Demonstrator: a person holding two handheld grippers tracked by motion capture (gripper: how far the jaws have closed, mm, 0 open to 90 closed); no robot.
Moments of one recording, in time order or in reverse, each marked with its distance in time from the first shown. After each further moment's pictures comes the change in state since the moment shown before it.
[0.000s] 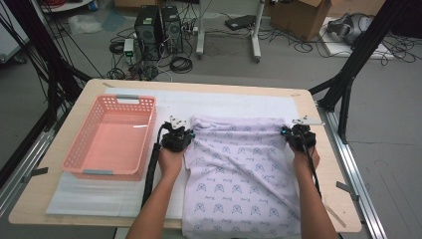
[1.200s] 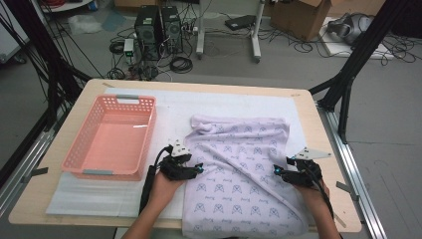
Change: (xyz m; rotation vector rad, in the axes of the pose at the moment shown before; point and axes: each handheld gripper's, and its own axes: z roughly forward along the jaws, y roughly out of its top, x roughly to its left) left arm -0.034 -0.043 -0.058 0.164 -0.203 0.210; right arm 0.036 -0.063 -0.069 0.087 0.277 -0.102
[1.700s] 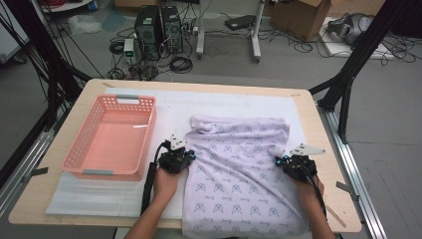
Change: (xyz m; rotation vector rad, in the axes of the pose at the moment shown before) left arm 0.019 0.008 0.008 -0.036 0.090 -0.156; right arm -0.005 0.006 0.017 -0.022 -0.052 0.014
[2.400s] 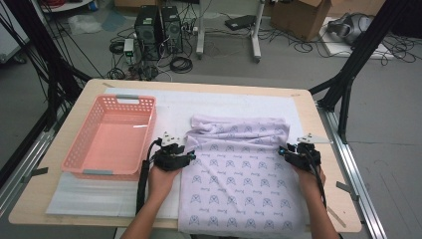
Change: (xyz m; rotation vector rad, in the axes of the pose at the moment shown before) left arm 0.010 -0.004 -0.017 -0.027 -0.049 -0.035; right arm -0.027 0.014 0.005 -0.047 -0.072 0.117
